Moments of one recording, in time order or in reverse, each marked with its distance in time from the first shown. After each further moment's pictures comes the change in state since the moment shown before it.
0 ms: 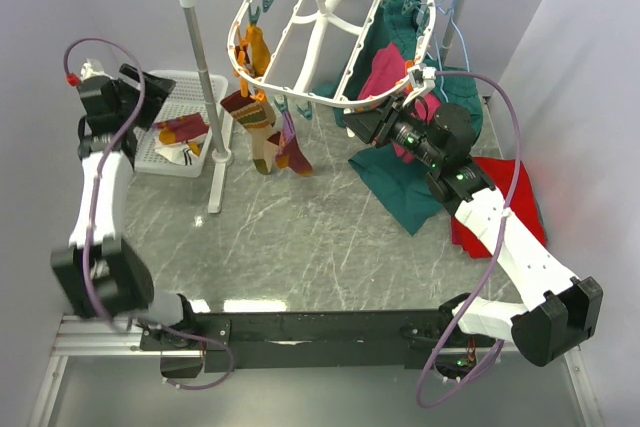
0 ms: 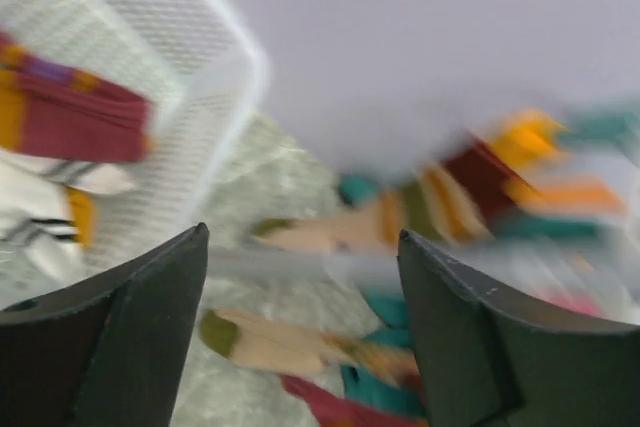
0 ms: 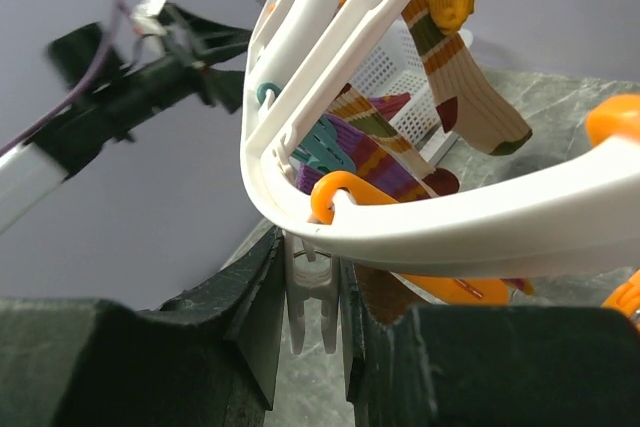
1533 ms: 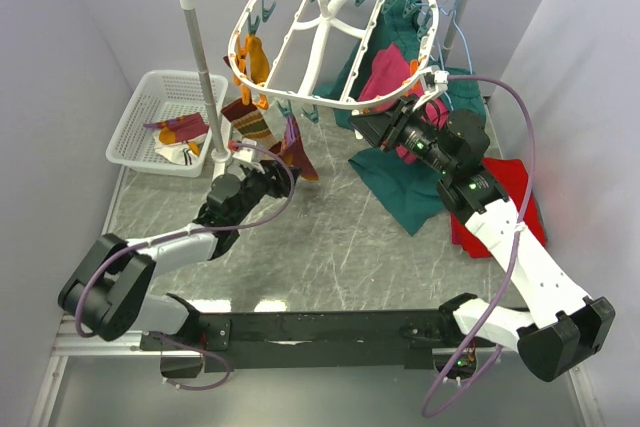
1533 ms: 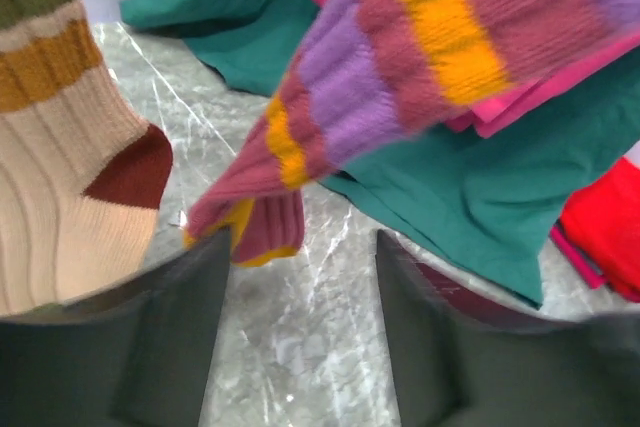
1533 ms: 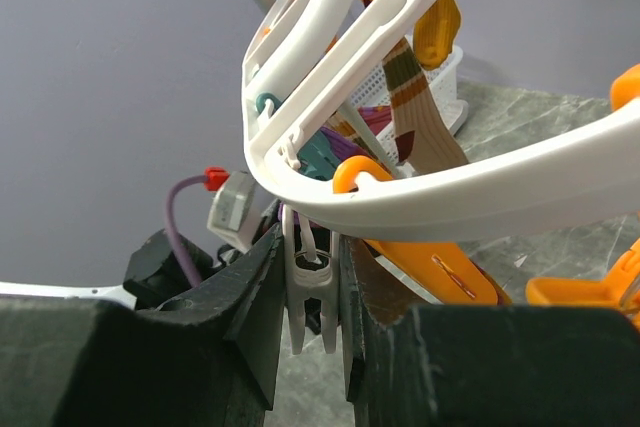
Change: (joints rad) left arm -0.816 -0.145 -0.836 1.027 -0.223 0.497; right arm 0.000 -0.084 0.000 -0.064 0.022 -0.041
